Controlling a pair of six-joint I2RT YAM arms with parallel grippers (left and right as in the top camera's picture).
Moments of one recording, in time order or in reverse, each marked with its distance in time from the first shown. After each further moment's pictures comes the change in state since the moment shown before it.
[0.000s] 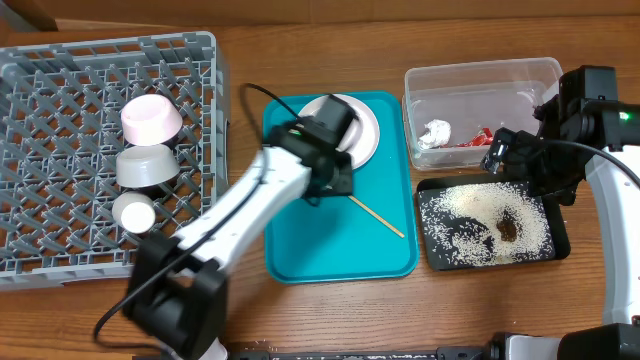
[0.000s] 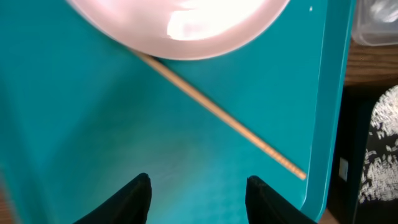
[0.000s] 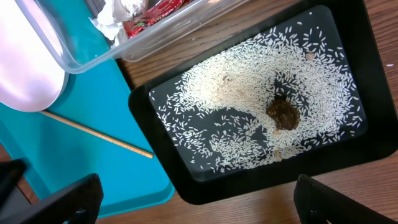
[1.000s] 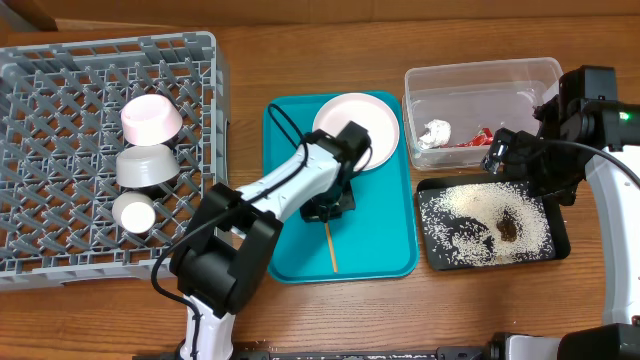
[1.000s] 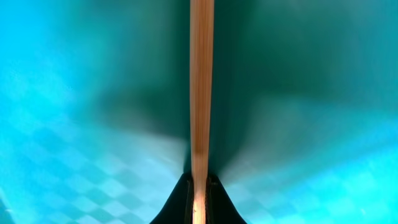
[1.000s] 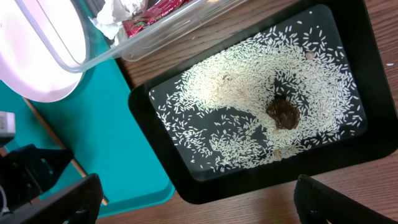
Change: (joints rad) left arm -0.027 0.256 0.009 -0.090 -0.064 -0.208; right arm 0.000 0.000 0.000 -0.002 0.000 0.000
